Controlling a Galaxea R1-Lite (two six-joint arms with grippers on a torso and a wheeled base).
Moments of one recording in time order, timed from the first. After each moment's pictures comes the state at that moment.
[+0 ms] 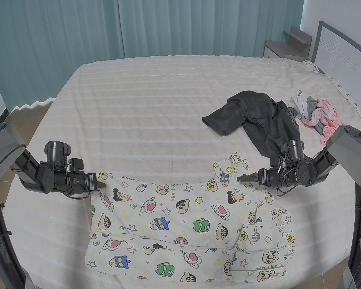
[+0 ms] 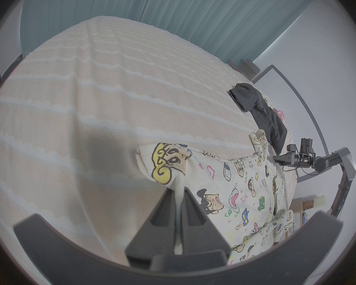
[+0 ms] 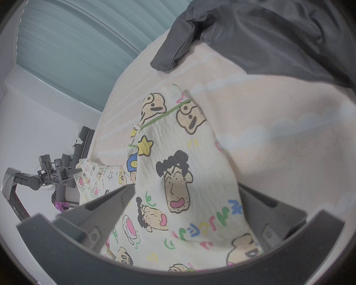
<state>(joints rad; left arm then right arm) 0.05 2.14 -0.95 -0.41 -0.49 -0.13 0.12 2.37 -1.20 -0.40 0.49 0.30</state>
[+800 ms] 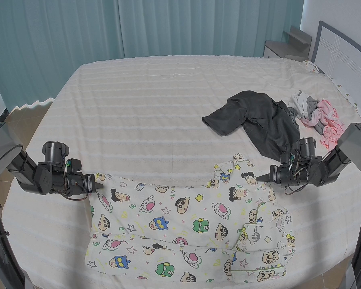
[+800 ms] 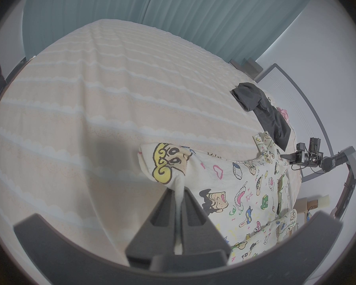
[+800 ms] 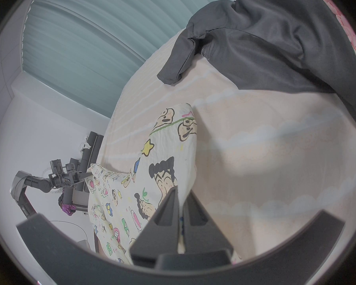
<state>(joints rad) 0.05 2.11 -0.91 -0.42 -0.45 -0.12 0.07 2.29 -1.09 -0.47 0.57 0.31</state>
